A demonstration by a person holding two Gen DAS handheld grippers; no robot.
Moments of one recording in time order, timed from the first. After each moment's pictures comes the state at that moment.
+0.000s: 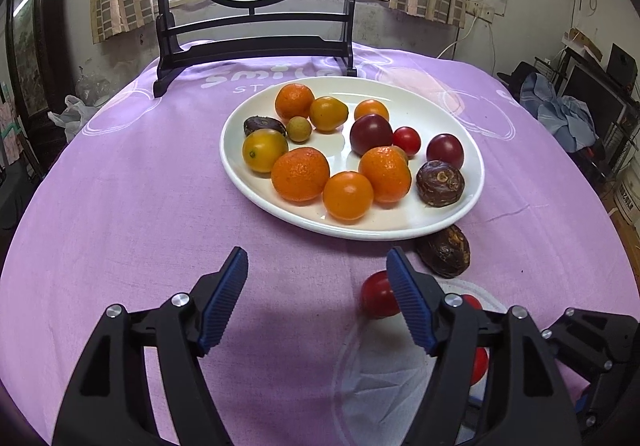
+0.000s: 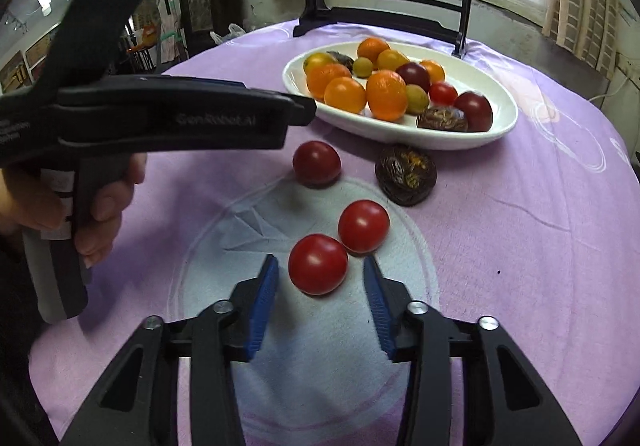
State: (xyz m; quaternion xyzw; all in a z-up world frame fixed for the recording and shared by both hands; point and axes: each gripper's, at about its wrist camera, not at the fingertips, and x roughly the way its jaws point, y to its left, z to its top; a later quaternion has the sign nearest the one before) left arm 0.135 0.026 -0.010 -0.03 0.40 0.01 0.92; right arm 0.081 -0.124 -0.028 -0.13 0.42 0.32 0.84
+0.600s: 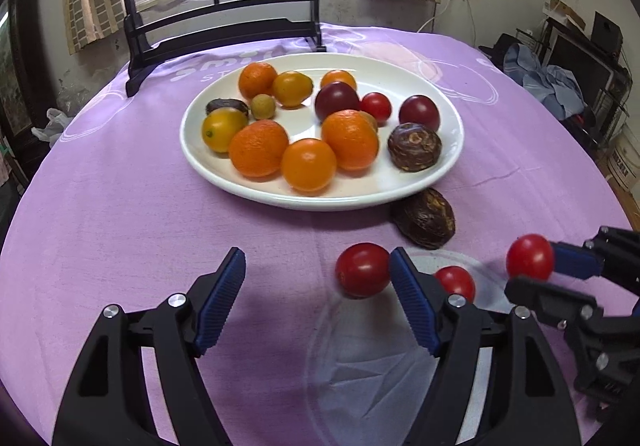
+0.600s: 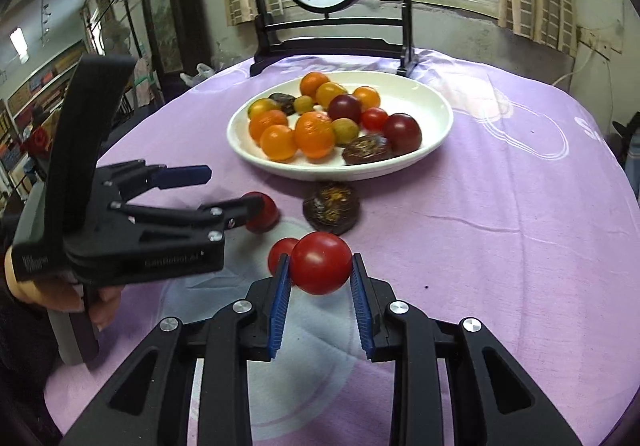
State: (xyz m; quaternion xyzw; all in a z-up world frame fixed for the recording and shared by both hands) left arm 0.135 0.001 -0.028 0.01 0.42 -0.03 0.91; right arm 0.106 -0.170 -0.003 -0.06 0.40 0.28 0.87
